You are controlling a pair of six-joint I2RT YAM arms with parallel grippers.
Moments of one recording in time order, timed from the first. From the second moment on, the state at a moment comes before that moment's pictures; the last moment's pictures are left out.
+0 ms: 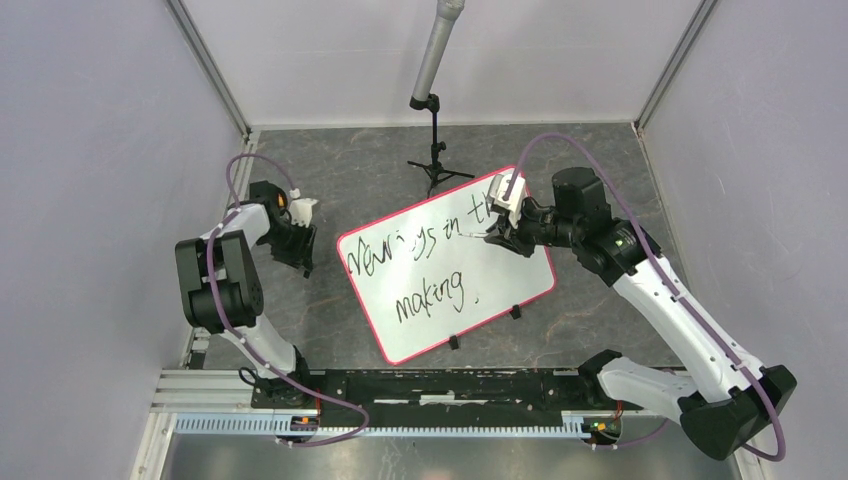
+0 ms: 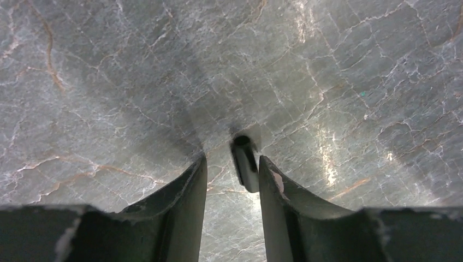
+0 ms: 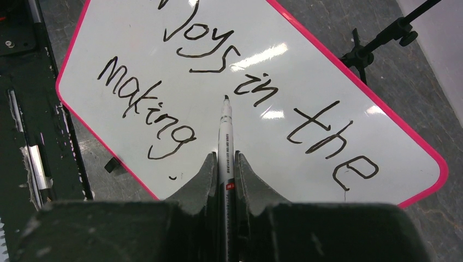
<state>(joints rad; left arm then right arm) 0.21 1.72 1.04 -0.71 0.28 0.50 0.52 1.07 1.12 -0.60 -0.54 -0.48</state>
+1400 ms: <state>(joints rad) -0.29 1.25 1.69 -1.35 0.55 0.62 0.51 1.16 1.14 -0.56 -0.80 -0.37</state>
